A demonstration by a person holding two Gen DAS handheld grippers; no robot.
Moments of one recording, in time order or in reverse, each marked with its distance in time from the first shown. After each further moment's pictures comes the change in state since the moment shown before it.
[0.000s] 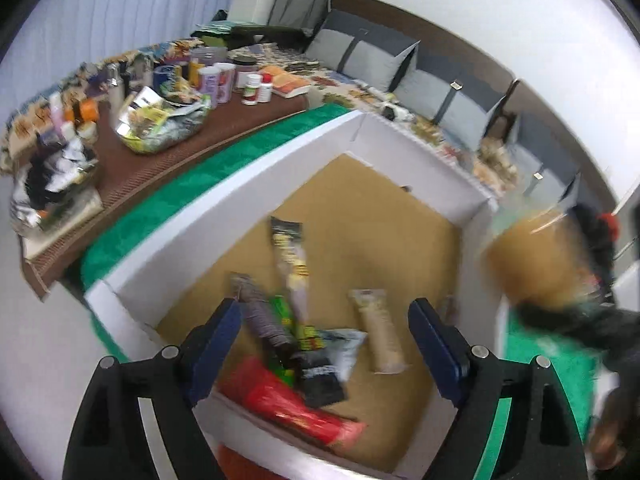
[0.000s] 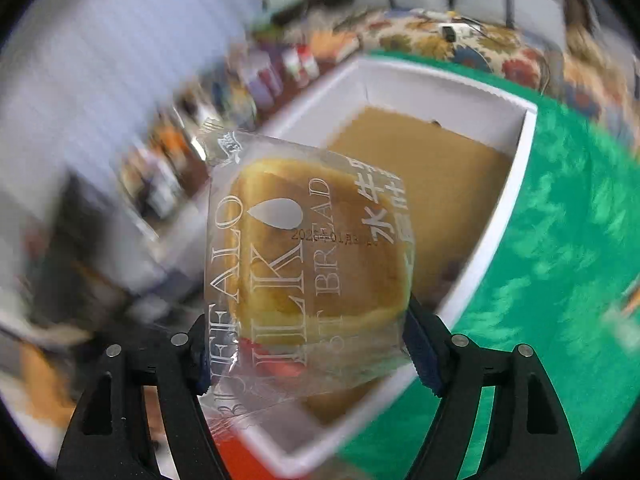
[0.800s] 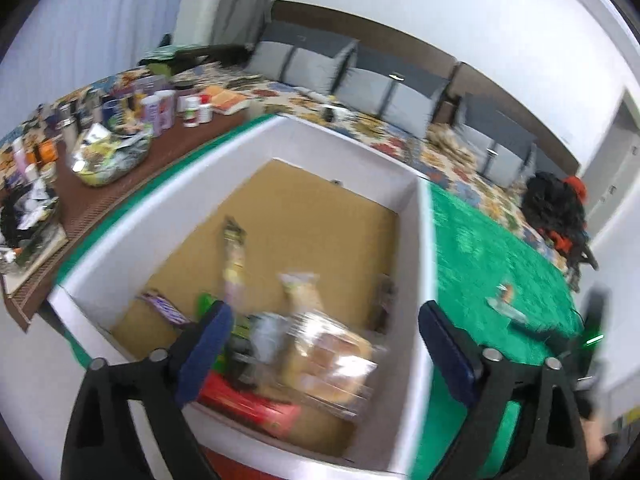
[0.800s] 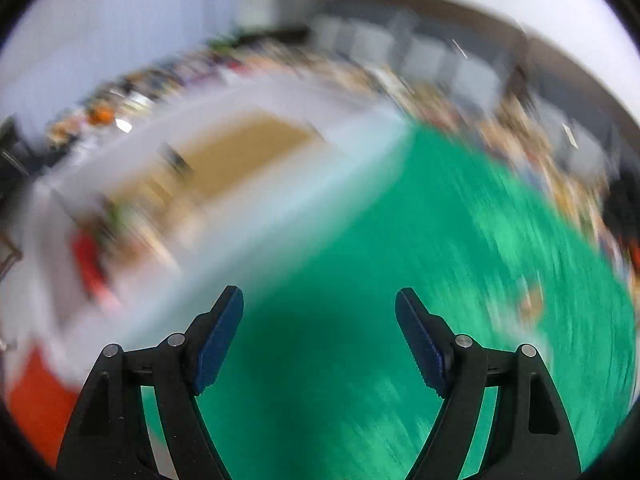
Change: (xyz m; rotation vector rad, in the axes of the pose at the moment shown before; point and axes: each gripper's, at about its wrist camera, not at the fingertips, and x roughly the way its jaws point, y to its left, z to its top) left arm -0.017 -0.081 -0.022 0.168 -0.020 -0.095; right arm -0.004 -0.126 -0.131 -0.061 -0.216 -0.320
